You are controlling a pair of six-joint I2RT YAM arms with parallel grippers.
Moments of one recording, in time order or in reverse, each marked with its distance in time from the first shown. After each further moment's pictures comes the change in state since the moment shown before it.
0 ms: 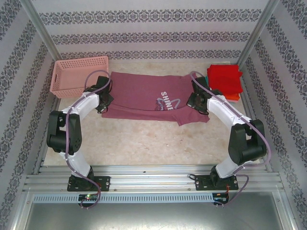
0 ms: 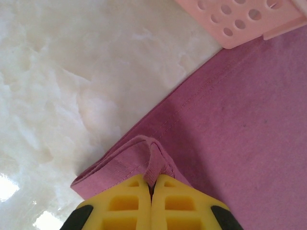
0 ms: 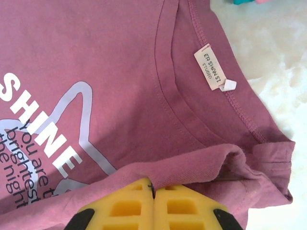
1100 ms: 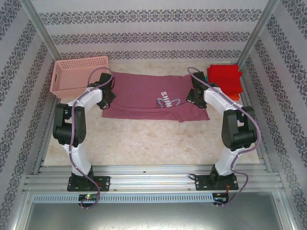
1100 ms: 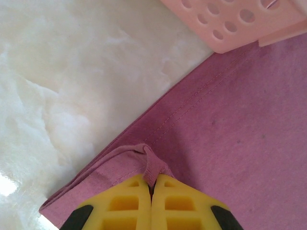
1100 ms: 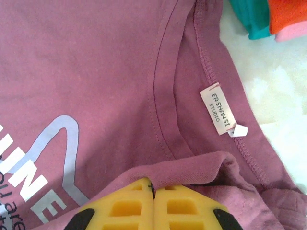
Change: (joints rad) left arm 0.003 0.130 0.122 -0.029 0.016 0.000; right arm -0.052 0.200 0.147 0.002 0.005 -0.076
